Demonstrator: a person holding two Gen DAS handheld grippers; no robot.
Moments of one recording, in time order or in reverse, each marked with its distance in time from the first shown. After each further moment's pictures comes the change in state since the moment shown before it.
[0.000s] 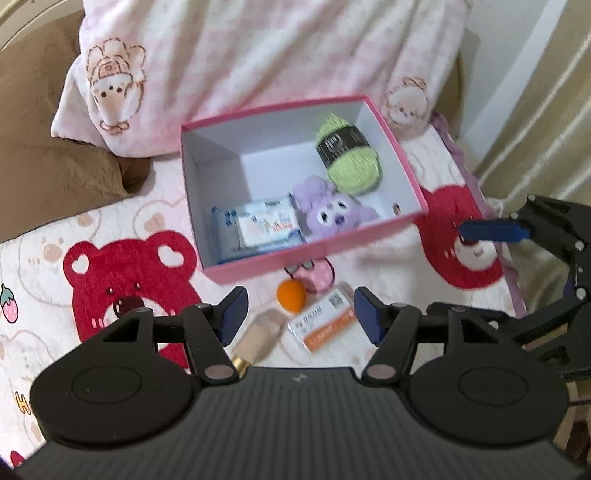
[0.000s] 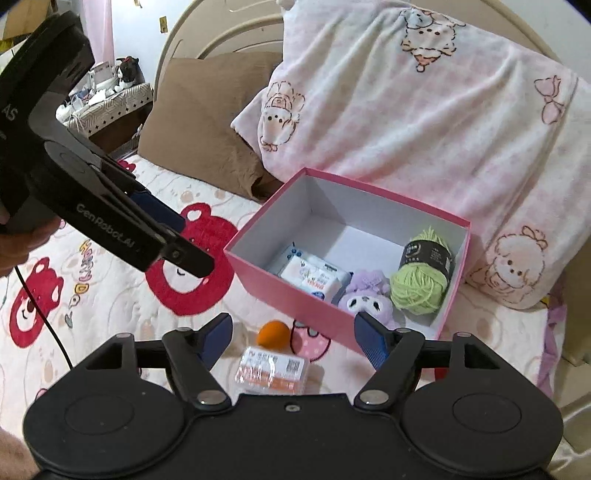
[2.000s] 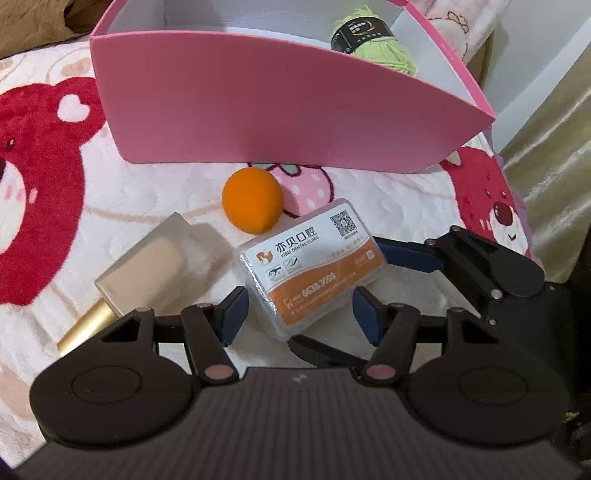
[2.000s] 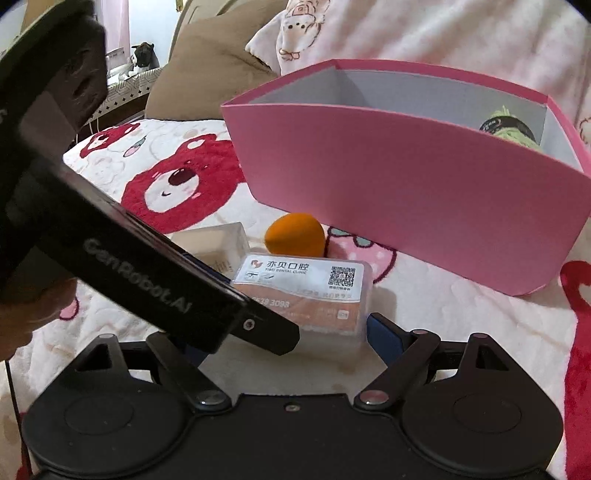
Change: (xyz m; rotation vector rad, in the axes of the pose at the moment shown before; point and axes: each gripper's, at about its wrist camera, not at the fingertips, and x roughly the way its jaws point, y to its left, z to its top) left arm 0.191 0.003 -0.114 -0.215 -0.059 -0.175; right arm 0.161 0.002 -0.130 -0.002 -0.061 0.073
